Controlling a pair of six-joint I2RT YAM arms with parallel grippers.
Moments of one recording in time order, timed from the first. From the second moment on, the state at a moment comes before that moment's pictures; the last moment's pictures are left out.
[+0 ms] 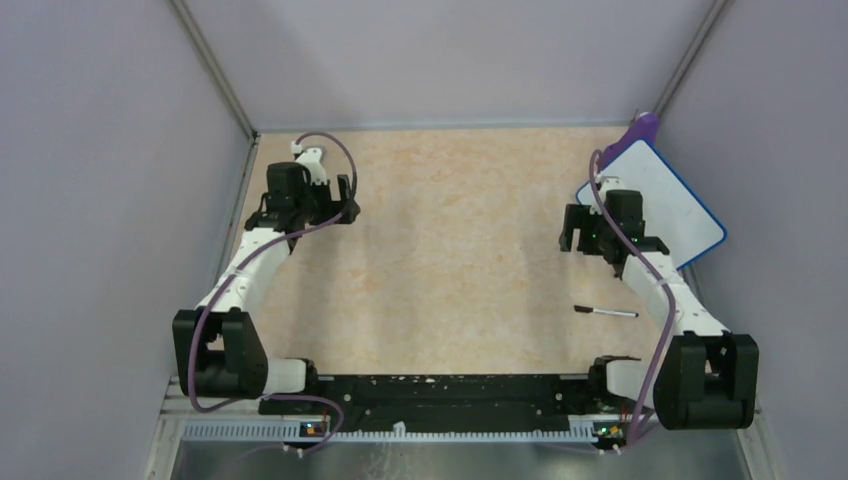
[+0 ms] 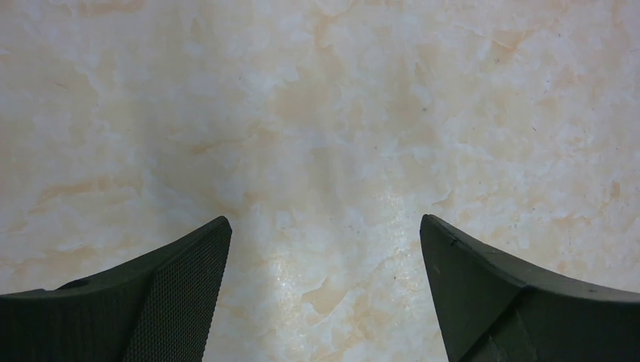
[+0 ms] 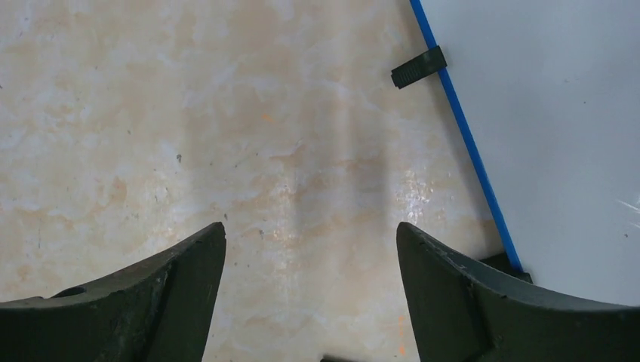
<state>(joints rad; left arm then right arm) -0.04 1.34 0.99 -0.28 0.26 -0.10 0.02 1.17 0.75 -0.35 -0.06 0.08</state>
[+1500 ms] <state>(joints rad) -0.04 1.34 0.99 -0.26 0.44 -0.05 0.09 1.76 1.06 -0.42 0.10 -1.51</state>
